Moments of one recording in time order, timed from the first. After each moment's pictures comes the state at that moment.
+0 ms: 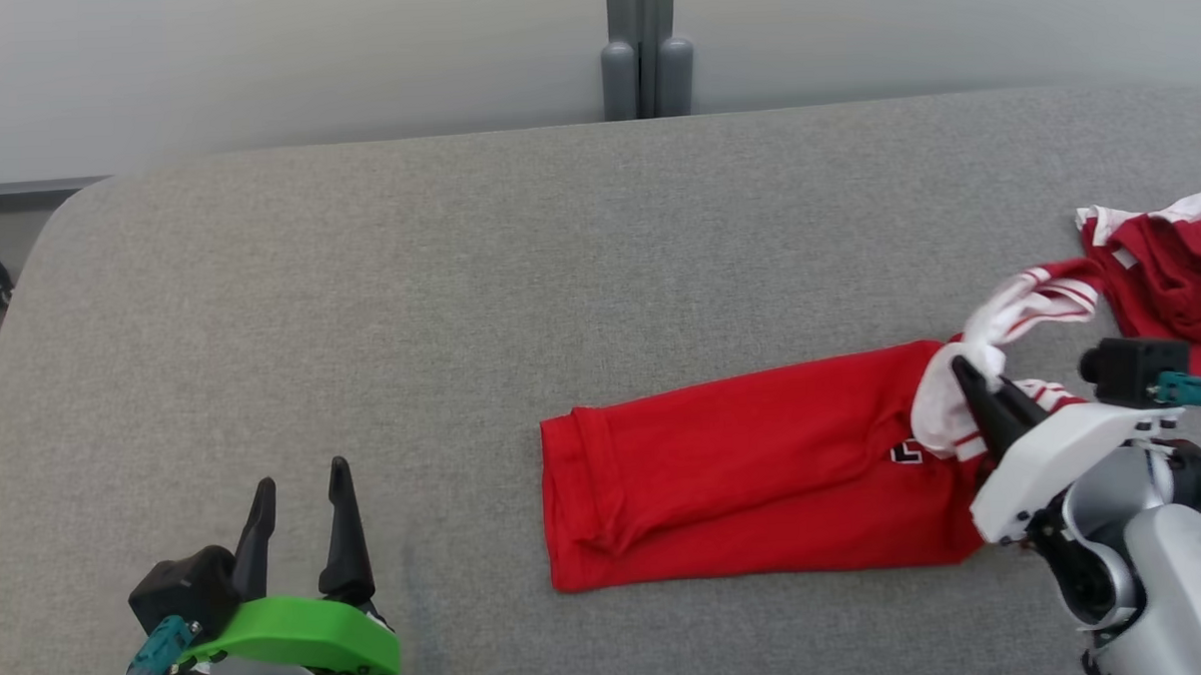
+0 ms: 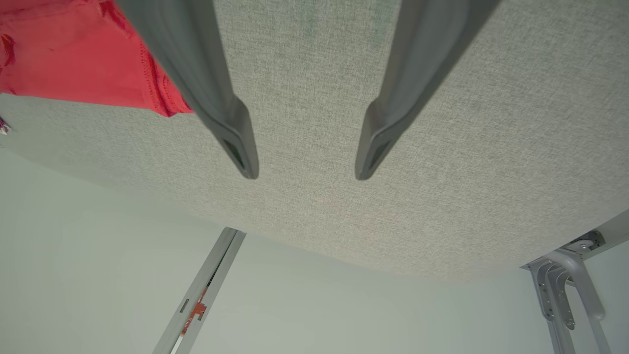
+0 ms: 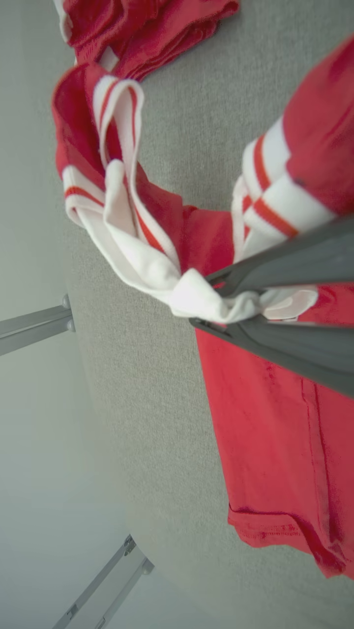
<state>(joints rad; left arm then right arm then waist) -0.06 0.26 -0.36 0.16 -0.69 0.22 -0.24 -0.21 -0.26 0.08 0.26 0.54 0.13 0.17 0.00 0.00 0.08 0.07</state>
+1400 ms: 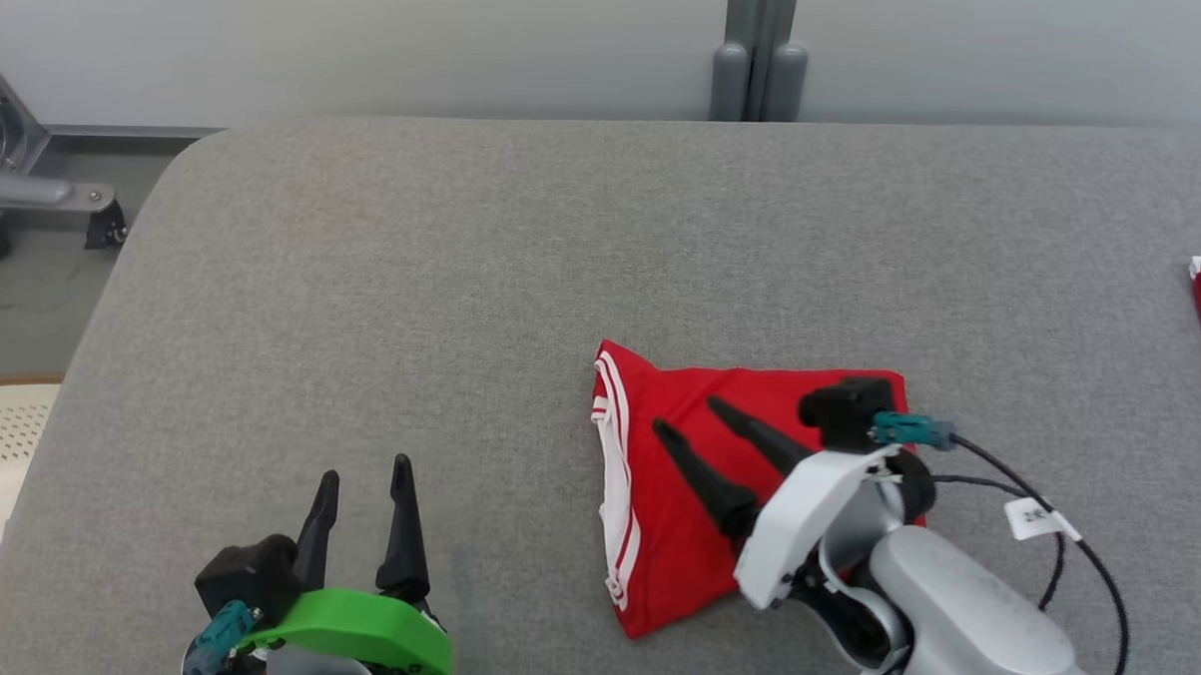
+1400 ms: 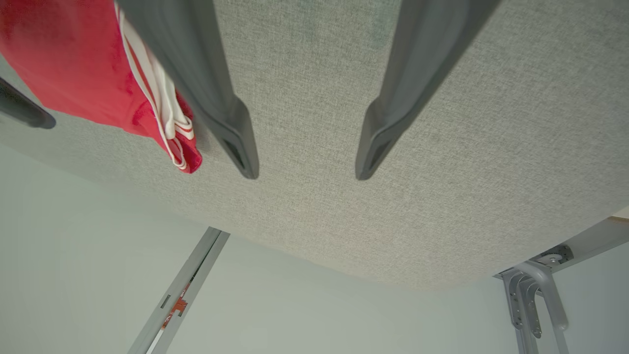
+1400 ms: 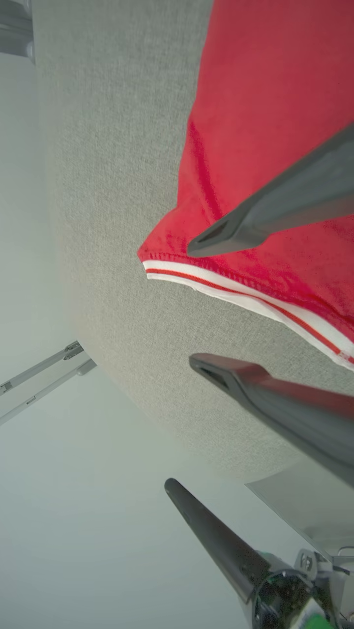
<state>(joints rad) -0.10 0.22 -0.43 0.21 -0.68 0.19 -0.24 -0.37 -0.11 0.58 0.41 0.65 0.13 -0.02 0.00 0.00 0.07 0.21</state>
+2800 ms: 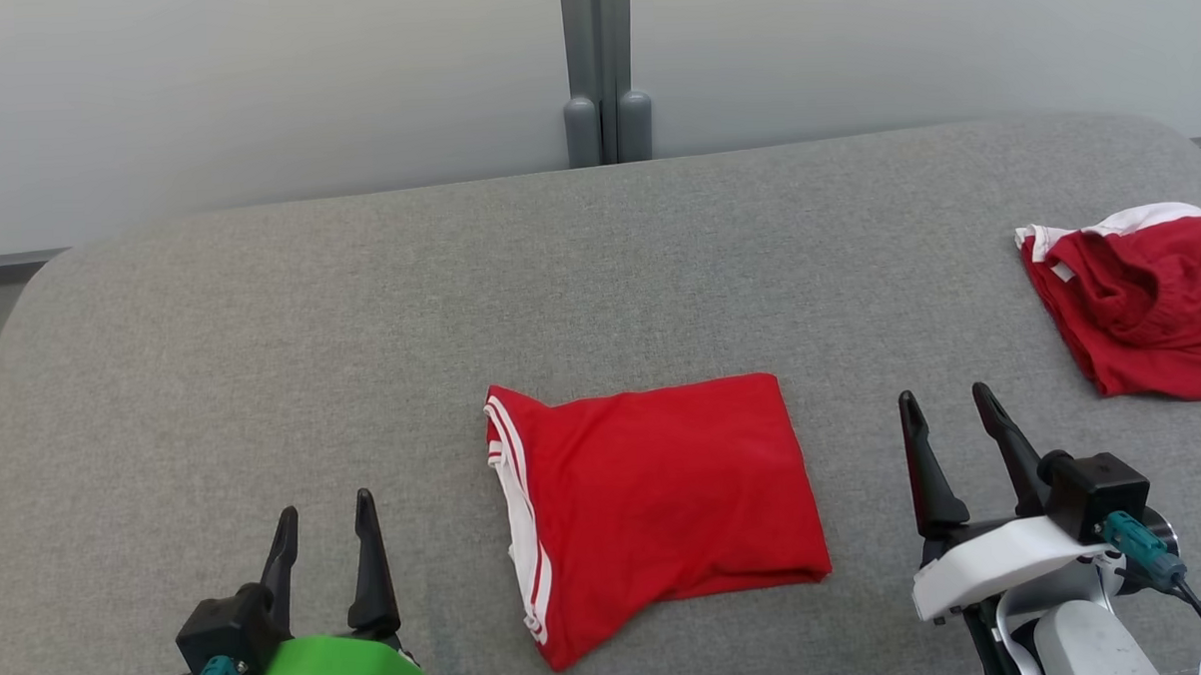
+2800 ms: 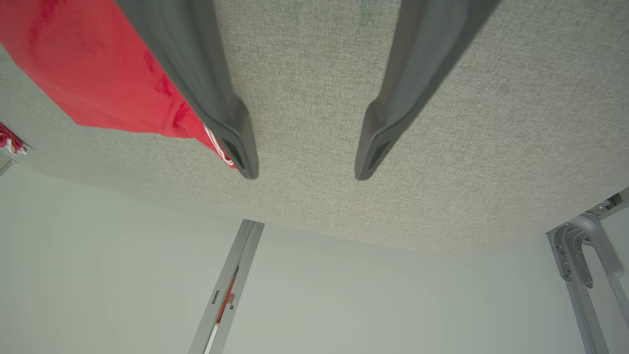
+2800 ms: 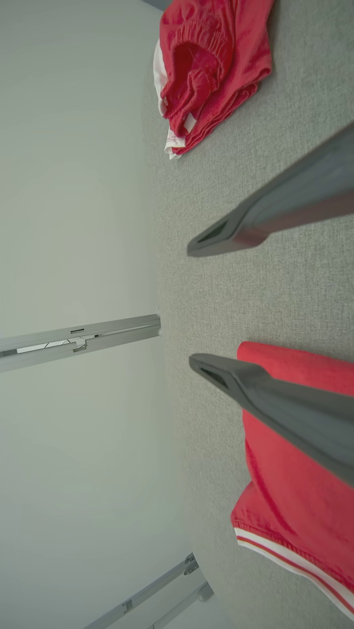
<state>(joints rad) 0.00 0.06 -0.15 0.25 -0.38 0.04 -0.26 -0.08 -0.05 0.03 0.26 0.18 0.13 -0.26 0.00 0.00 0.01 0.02</state>
